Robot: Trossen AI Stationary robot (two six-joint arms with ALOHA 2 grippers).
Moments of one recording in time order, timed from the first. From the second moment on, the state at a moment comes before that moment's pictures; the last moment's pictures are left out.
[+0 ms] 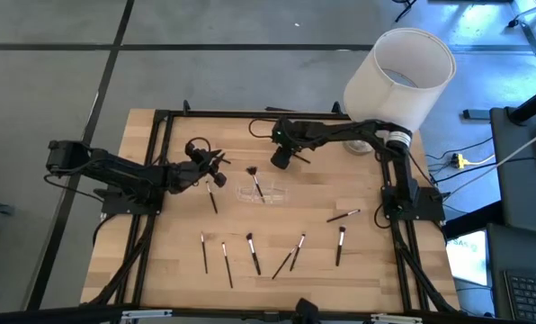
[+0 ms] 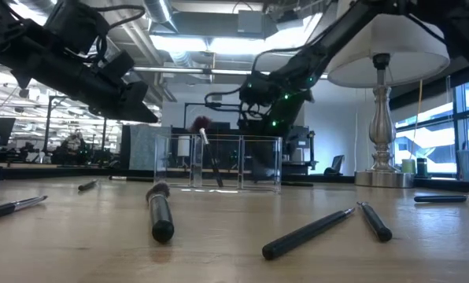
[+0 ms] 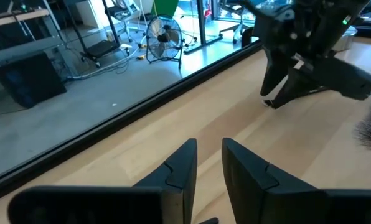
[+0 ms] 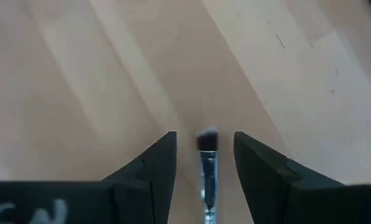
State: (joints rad) left arm 0.08 1.14 0.20 0.58 -0.77 -0.18; right arm -0.43 2.00 1.32 -0.34 0.14 0.02
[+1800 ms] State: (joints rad) left arm 0.18 1.14 0.20 0.47 -0.58 -0.20; right arm -0.12 1.66 1.32 -0.21 0.26 0.10
